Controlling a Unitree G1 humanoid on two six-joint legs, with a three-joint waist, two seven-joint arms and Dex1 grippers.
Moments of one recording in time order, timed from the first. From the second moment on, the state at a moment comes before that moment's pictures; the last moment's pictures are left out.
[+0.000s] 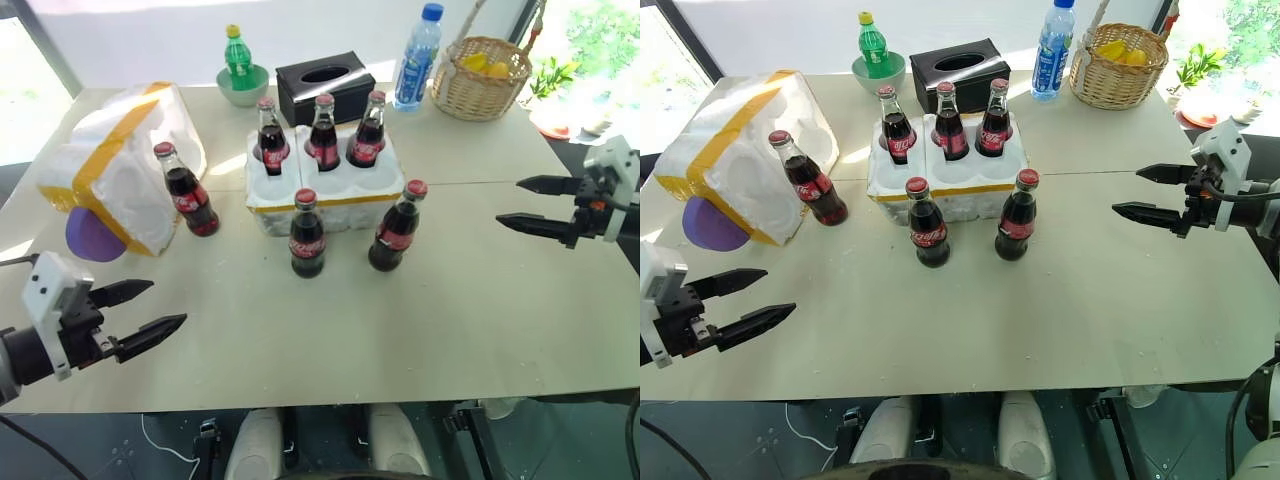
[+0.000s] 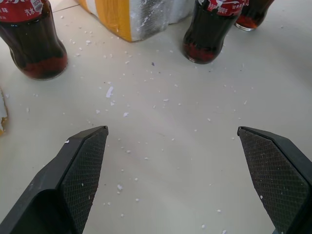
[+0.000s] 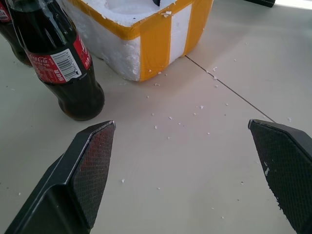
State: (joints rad) left arm 0.40 0.89 0.77 -0.63 -0.86 0.83 -0.87; right arm -0.60 -1.05 -0.18 0.43 0.37 0.36 1.32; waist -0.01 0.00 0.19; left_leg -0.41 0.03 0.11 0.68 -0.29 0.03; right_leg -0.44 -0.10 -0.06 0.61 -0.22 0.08
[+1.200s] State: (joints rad) left arm -0.14 0.58 0.40 -0.49 -0.67 0.78 -0.35; right arm -0.64 -1.06 -0.25 0.20 0.60 0.68 1.32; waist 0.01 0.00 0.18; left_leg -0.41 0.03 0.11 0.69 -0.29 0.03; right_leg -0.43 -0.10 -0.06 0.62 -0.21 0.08
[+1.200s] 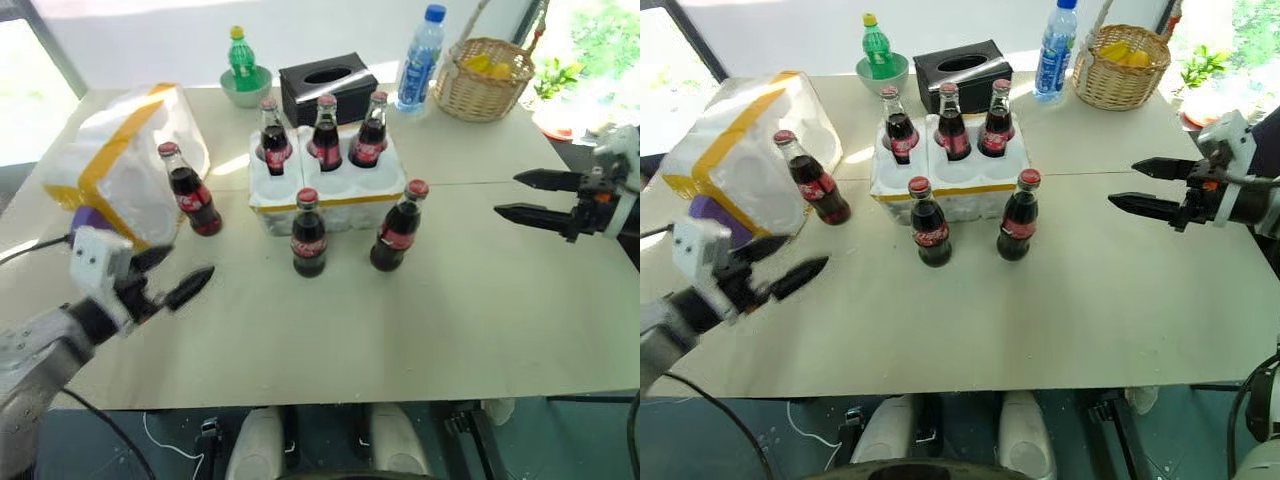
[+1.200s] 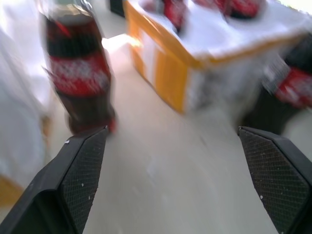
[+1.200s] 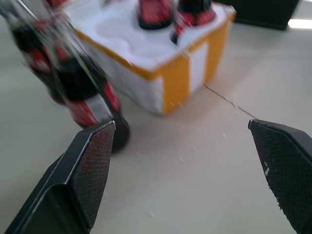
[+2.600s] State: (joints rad) left arm -0.53 0.49 0.14 0.12 -0.27 0.54 -0.38; right arm -0.65 -1.06 -0.28 -0.07 0.79 0.88 1.15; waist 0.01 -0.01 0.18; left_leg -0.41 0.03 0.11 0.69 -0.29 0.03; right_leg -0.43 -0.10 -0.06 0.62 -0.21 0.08
